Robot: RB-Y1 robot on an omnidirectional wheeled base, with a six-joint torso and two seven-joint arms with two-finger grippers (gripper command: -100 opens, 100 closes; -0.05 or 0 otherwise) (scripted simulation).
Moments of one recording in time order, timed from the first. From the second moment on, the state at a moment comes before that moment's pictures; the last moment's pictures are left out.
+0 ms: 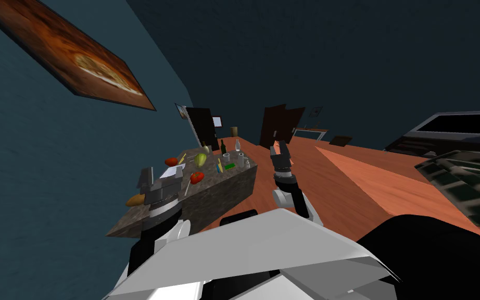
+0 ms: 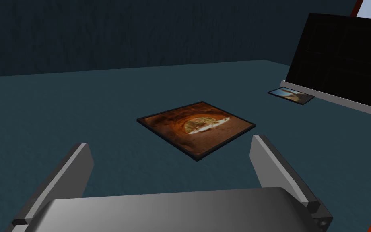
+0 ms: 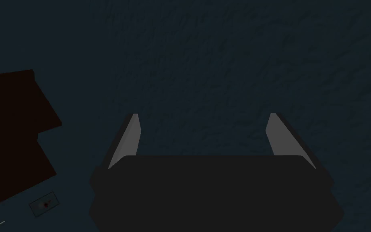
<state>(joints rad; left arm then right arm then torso) 0.54 0.04 0.01 -2.24 0.12 -0.65 0.05 0.46 -0.03 -0.01 -2.36 0.05 -0.52 0.10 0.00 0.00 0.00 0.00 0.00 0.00</state>
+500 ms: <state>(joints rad) 0.48 0.11 0.04 -2.17 0.17 -0.55 0.11 0.46 -0.03 -0.01 -2.36 0.05 -0.52 0.10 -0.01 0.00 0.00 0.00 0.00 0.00</state>
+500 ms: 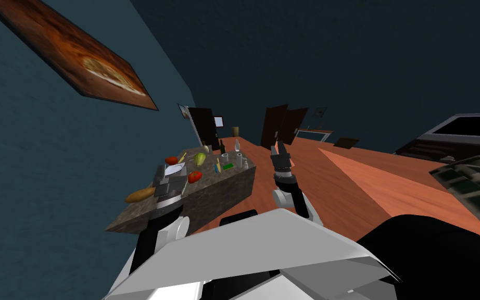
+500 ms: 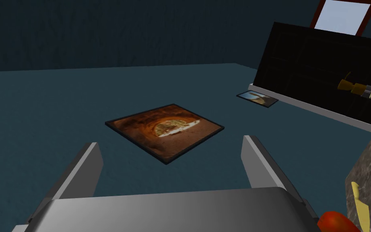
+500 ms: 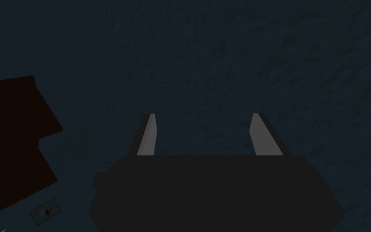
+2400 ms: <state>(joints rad) 0.19 0.23 0.15 -1.87 0.46 -0.03 0.44 0.46 -0.03 -0.01 -2.36 0.05 -0.52 0.10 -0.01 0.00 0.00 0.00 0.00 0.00</state>
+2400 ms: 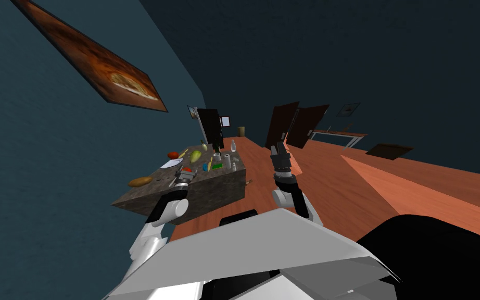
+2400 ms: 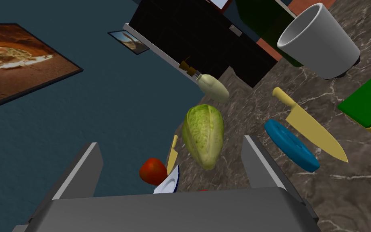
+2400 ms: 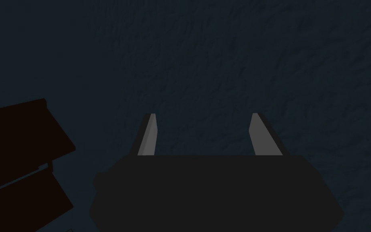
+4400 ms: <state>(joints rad) -0.18 0.38 0.28 -1.43 0.65 0.51 0.76 0.46 -0.03 -0.01 -2.36 0.05 -0.52 0.10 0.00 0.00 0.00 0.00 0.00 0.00</state>
